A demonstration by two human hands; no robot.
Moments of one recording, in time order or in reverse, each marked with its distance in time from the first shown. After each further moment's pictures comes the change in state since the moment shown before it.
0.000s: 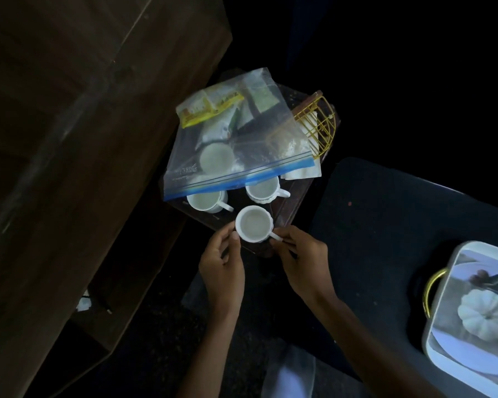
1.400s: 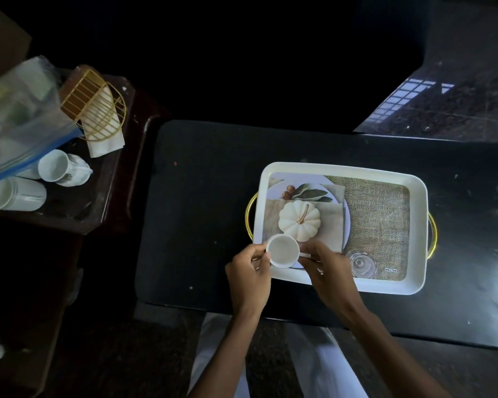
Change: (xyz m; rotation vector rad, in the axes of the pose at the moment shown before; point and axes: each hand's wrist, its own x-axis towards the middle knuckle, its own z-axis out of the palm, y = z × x) left_hand -0.282 -0.057 0.216 0.450 -0.505 0.049; right_hand -0.213 0.187 -0.289 -0.190 0.205 0.186
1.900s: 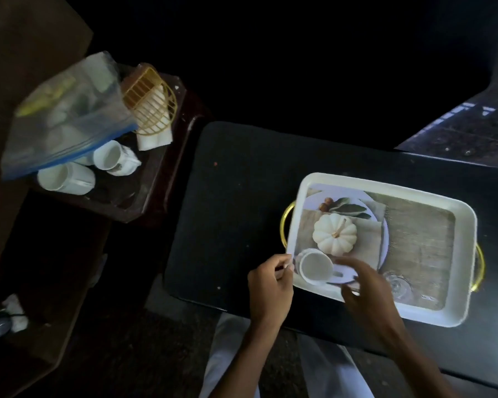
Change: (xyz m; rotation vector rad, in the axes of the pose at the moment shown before) left_hand 0.001 -0.011 -0.023 -0.015 -0.041 0.011; right_hand -0.005 -0.013 -0.011 -0.203 -0.103 0.067
